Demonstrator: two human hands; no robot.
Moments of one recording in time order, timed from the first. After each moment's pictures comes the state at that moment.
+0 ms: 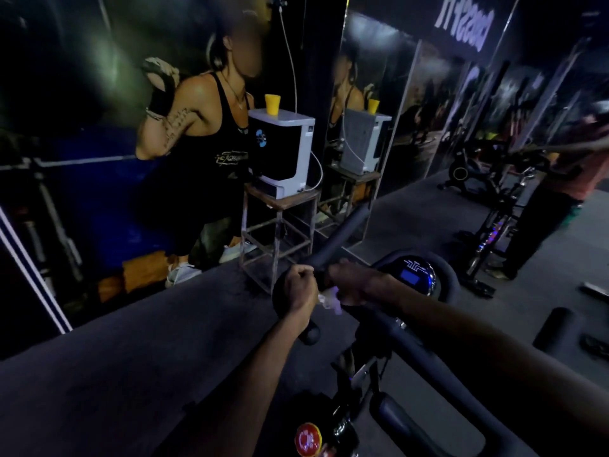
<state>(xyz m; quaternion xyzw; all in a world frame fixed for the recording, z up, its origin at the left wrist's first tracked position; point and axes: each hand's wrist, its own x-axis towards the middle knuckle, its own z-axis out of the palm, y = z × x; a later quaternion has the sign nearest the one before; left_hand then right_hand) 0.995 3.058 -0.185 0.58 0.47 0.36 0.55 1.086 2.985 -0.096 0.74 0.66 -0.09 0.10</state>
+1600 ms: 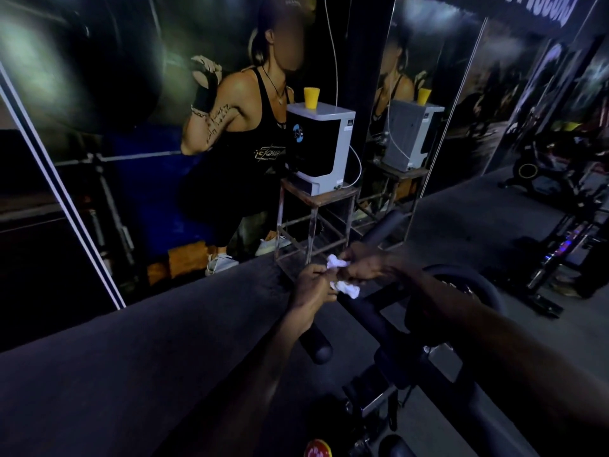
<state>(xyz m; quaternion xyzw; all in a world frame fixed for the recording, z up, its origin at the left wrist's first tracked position) 1.000 3.079 -0.172 0.54 0.42 0.34 0.65 1.152 3.062 -0.105 0.68 0.63 -0.36 -0.10</state>
